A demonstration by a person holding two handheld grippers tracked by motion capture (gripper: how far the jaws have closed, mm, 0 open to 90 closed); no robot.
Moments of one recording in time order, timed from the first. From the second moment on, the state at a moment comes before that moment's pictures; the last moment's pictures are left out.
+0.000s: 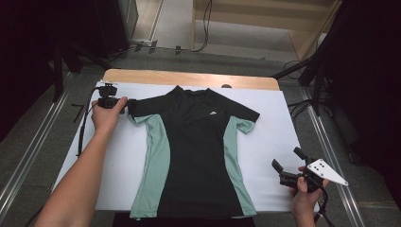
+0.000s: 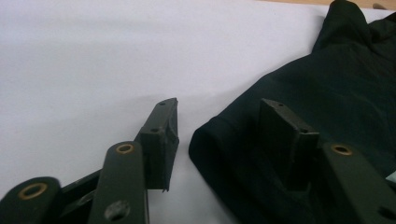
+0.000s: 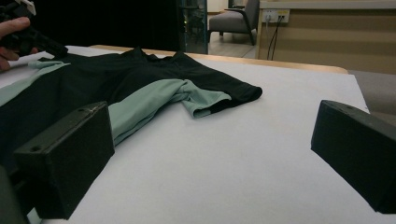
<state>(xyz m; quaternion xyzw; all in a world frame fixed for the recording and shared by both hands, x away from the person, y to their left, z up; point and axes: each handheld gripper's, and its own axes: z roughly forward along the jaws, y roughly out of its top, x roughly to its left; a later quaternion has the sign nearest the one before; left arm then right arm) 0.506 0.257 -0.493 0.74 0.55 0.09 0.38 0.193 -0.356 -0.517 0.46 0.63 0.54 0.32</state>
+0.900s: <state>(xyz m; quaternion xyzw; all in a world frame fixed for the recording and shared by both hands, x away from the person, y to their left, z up) 0.498 0.252 -0.476 0.73 0.54 0.10 0.40 0.193 -0.355 -0.517 0.46 0.63 0.54 0.32</state>
